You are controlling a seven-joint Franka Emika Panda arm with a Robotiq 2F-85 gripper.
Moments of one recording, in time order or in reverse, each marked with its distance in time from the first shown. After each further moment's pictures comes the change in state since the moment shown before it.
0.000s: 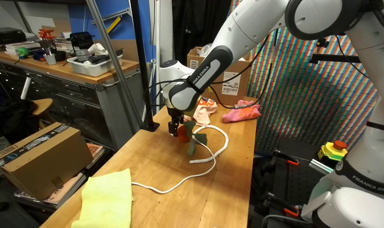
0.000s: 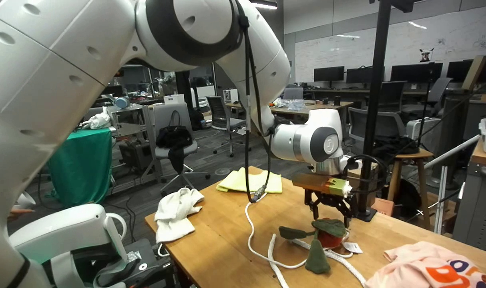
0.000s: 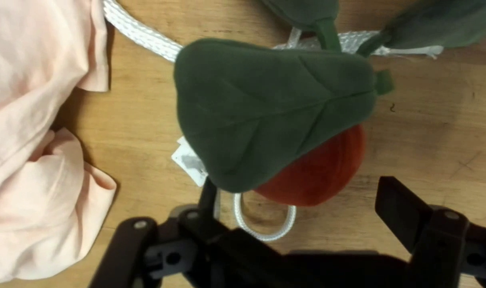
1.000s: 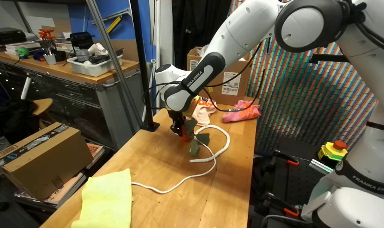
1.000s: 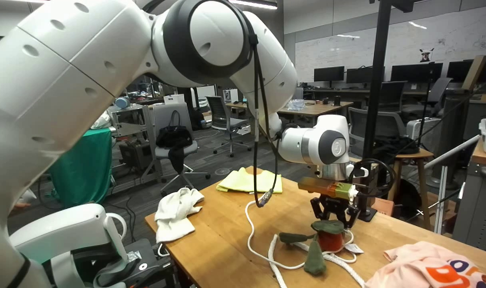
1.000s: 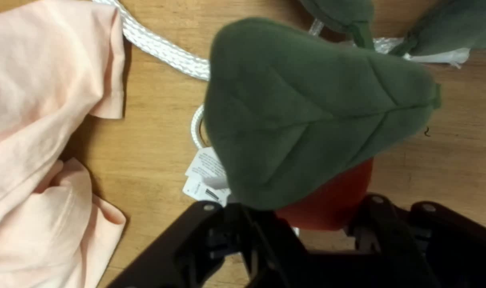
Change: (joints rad) arm 0.003 0.086 -0.016 0.126 0.000 -0.152 0.000
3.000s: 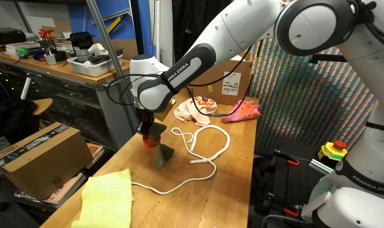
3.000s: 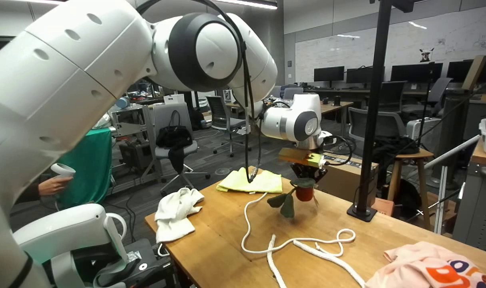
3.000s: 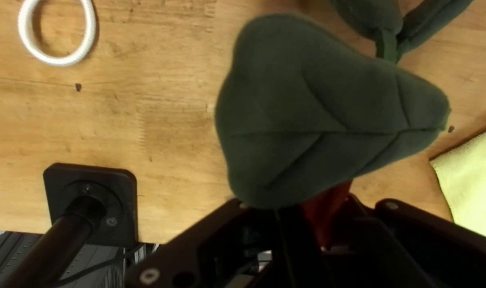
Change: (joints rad) arm 0.070 0.022 0.123 0.150 0.107 0.112 0.004
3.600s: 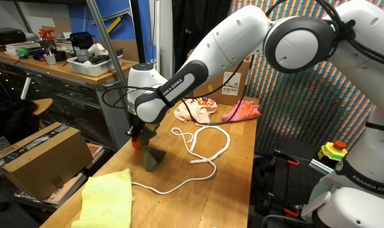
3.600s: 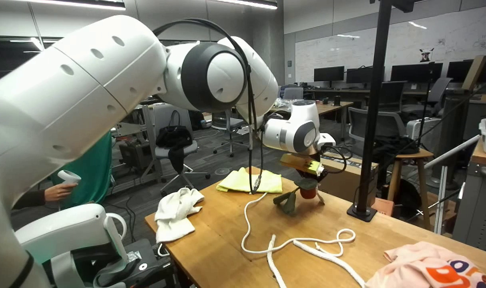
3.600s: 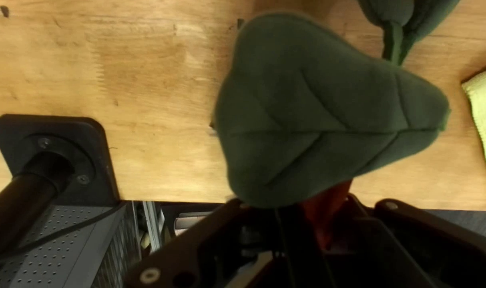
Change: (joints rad) arm 0.029 0.118 -0.018 0.101 0.011 0.180 0.070
